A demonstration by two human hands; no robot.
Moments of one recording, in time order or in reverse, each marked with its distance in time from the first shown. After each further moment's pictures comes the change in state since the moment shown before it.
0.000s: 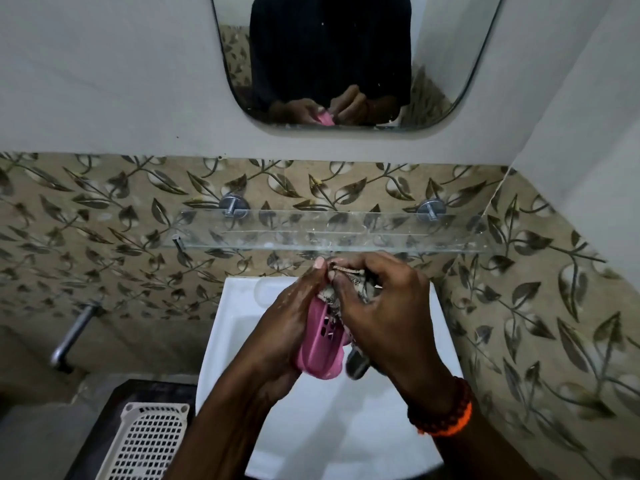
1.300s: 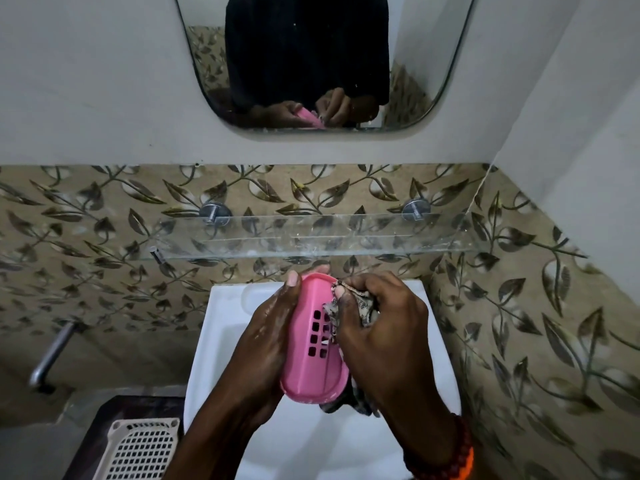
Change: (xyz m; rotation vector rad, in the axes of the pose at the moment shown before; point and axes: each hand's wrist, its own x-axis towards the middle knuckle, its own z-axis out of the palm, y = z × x) left_hand -0.004 -0.009 -0.004 0.046 0.013 0.103; right_hand -0.017 -0.003 -0.007 -0.099 0.049 0.185
